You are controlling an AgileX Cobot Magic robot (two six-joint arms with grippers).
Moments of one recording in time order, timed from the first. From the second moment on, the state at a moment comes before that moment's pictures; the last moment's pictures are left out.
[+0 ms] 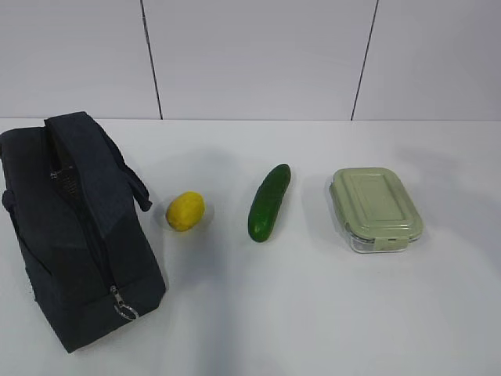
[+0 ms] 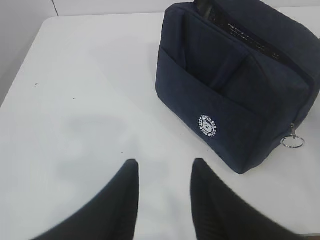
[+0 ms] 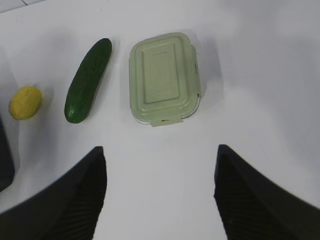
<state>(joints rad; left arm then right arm) 0.01 0.01 -0.53 -0.06 1.10 0.04 0.07 0.88 -0.77 0.15 0.73 0.17</state>
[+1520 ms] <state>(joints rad) 0.01 0.01 -0.53 -0.06 1.10 0.04 -0.14 1.56 -1.22 0.50 0.93 -0.42</state>
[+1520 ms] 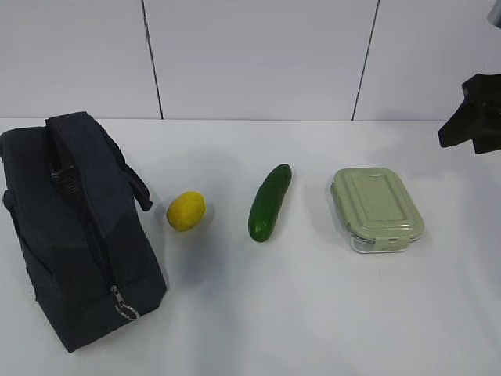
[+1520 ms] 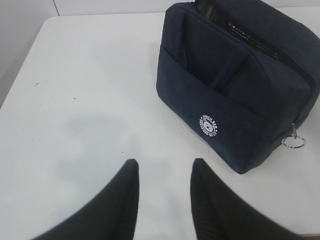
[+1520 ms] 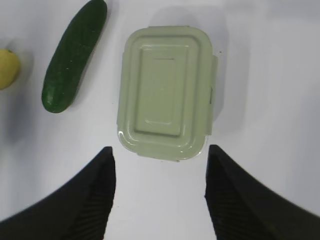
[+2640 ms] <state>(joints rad) 0.01 0.01 -0.53 -0.06 1.10 0.04 -0.32 2.10 -1.48 0.89 1.18 -0.86</state>
